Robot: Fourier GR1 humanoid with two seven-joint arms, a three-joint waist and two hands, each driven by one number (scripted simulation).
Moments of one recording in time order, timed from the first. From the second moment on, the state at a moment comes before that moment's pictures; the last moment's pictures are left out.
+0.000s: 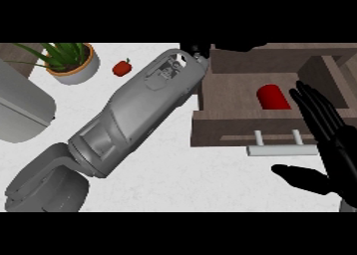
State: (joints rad) left arm -1.44 0.01 -0.61 -0.45 0.71 0.83 -0.11; right arm -0.05 -0.24 0.07 -1.99 0.85 0.10 0.00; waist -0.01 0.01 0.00
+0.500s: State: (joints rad) left arm -1.40 0.11 -0.61 -0.57 0.65 0.82 0.00; right arm -0.16 -0.17 0.08 -1.61 1.04 -0.15 -0.05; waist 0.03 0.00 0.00
